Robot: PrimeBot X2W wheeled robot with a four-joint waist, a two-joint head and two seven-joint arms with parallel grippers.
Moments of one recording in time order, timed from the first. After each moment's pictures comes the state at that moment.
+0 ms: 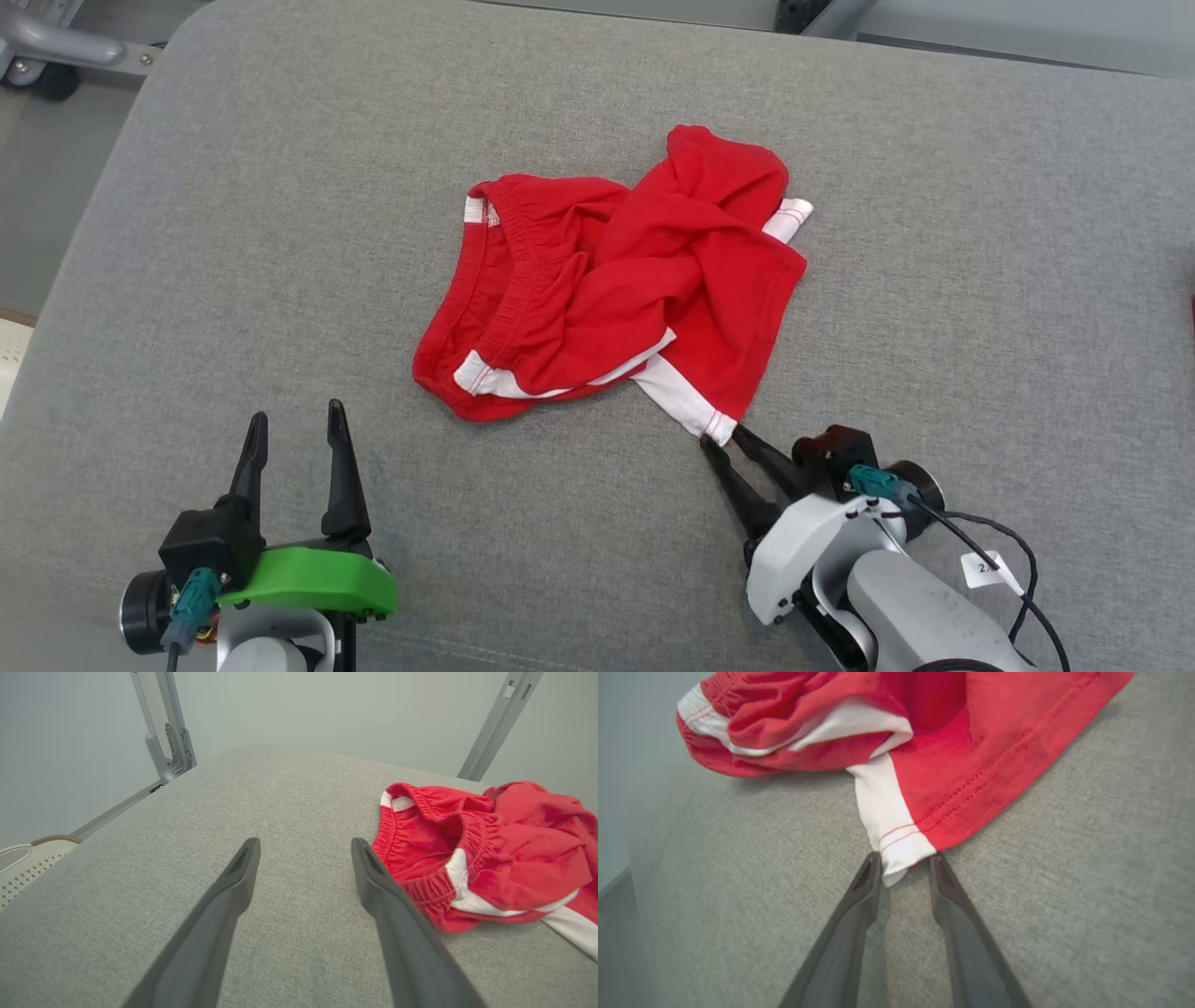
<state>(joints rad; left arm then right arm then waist) -0.09 0.05 -0.07 0.22 -0.26 0.05 -0.26 -0.41 -0.10 0.59 0.69 0.40 0.13 -0.27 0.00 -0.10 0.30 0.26</state>
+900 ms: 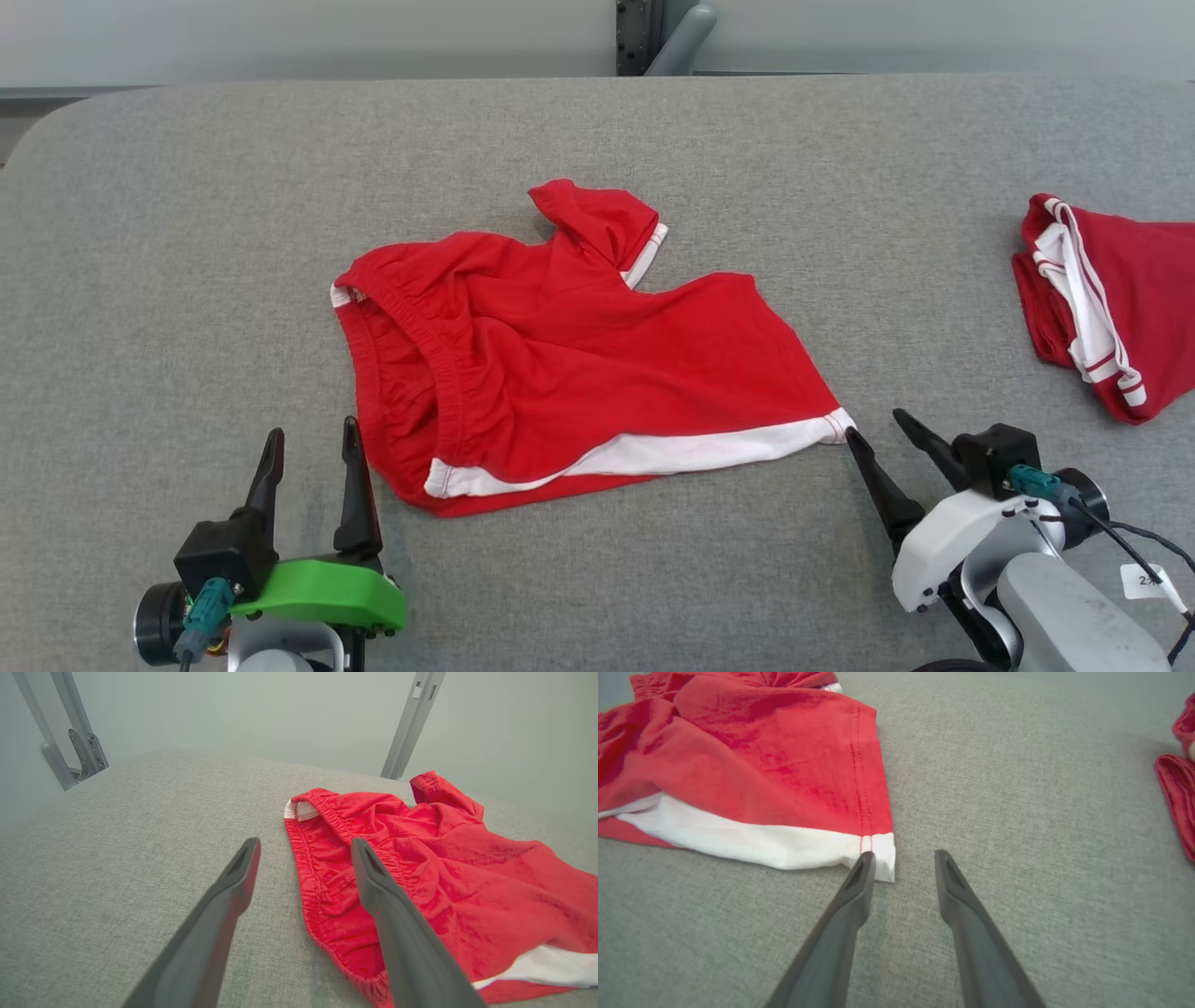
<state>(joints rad) -0.08 0.05 -0.09 0.24 -0.27 0.04 -0.26 -0.33 -0.32 0.47 0.61 0.42 0.13 -0.26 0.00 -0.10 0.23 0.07</state>
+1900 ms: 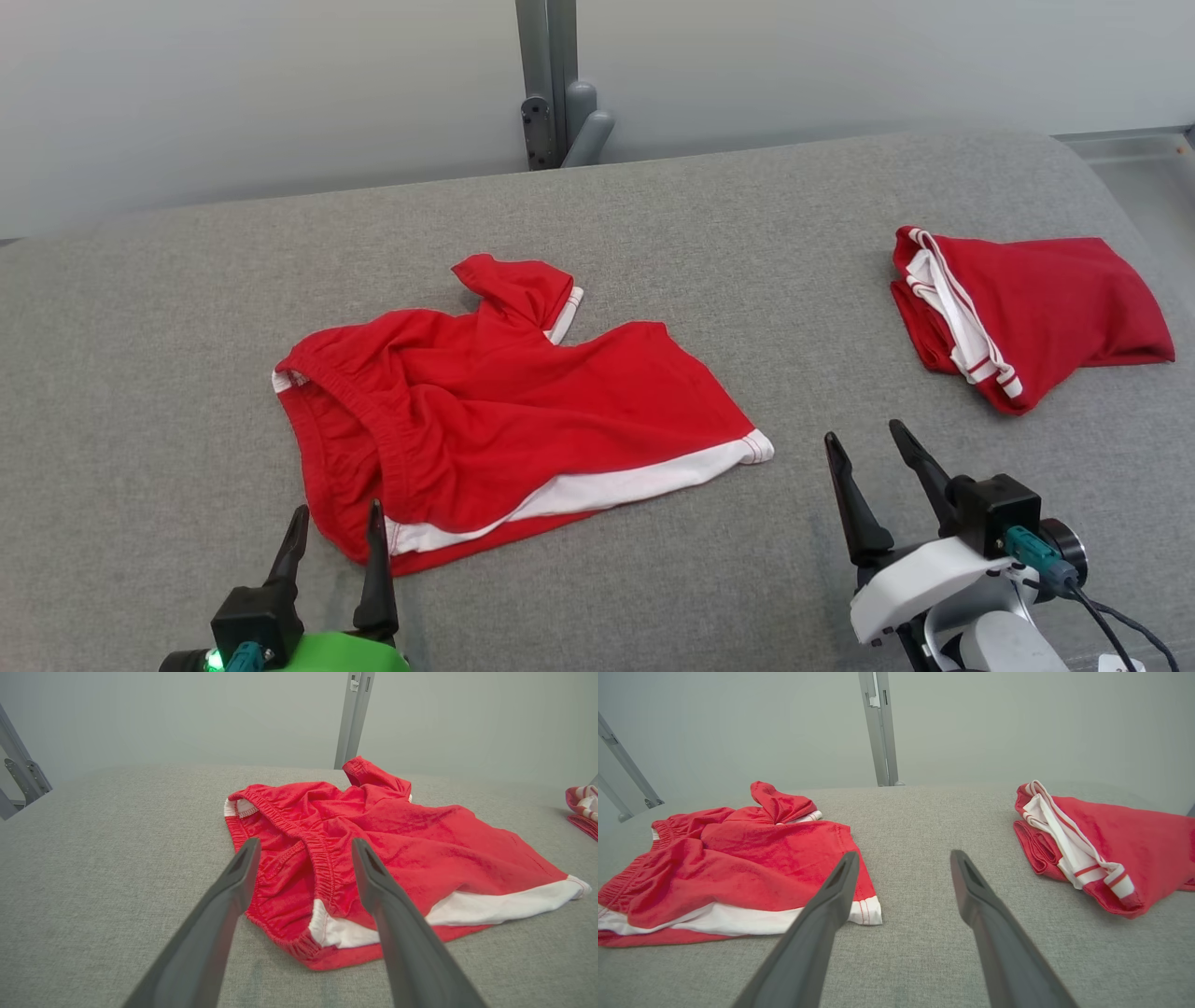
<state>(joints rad) 0.03 0.05 -0.09 0.27 -0.20 0.01 -0.26 -0.11 -0.07 0.13 0.34 0.16 0.13 -0.26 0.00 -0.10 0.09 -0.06</state>
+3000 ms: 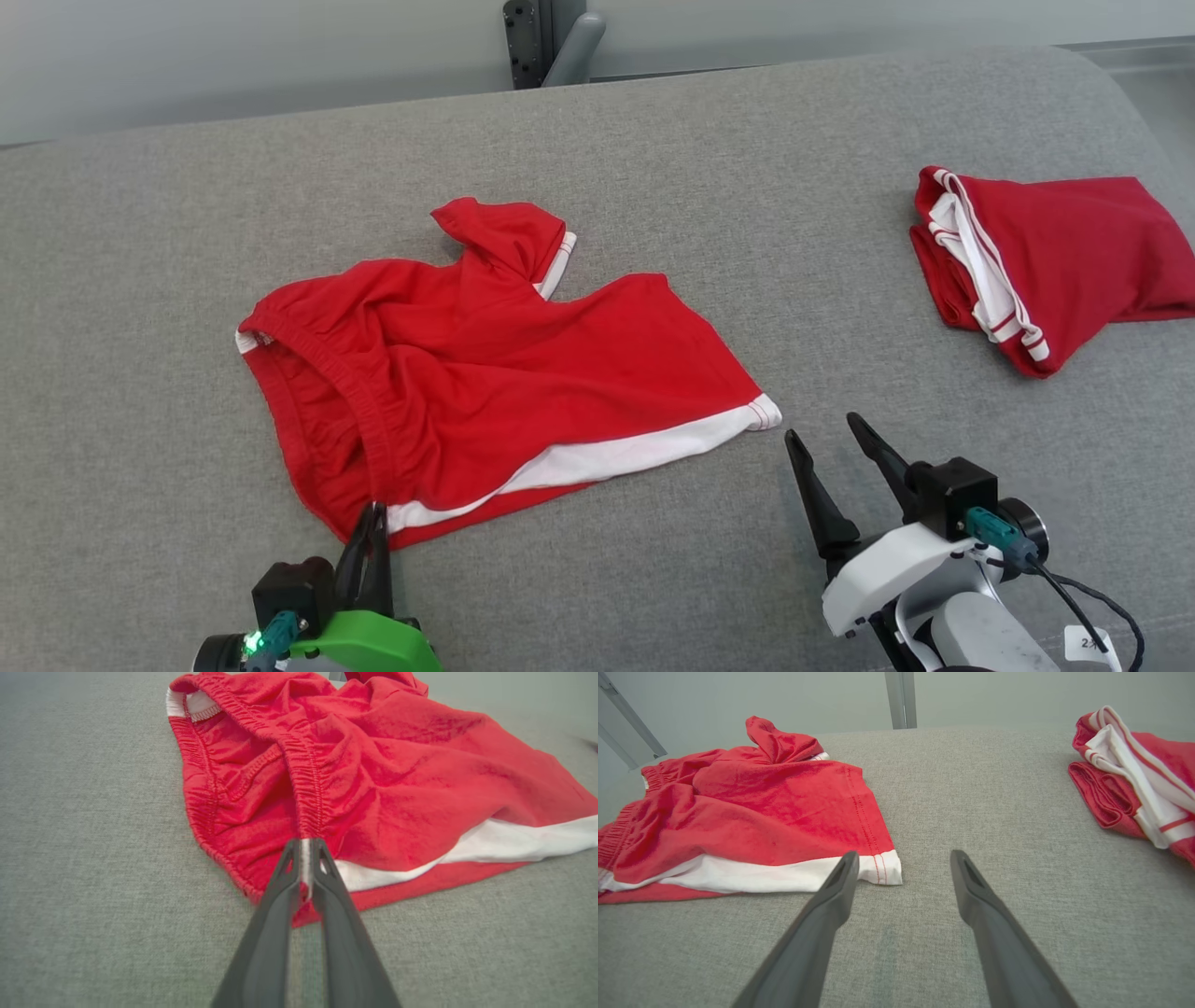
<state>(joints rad) -0.06 0.05 -0.16 0.44 -0.25 0.00 -0.26 -0.17 -0.09 0.23 0.40 0.20 0.13 -0.26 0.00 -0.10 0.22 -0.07</state>
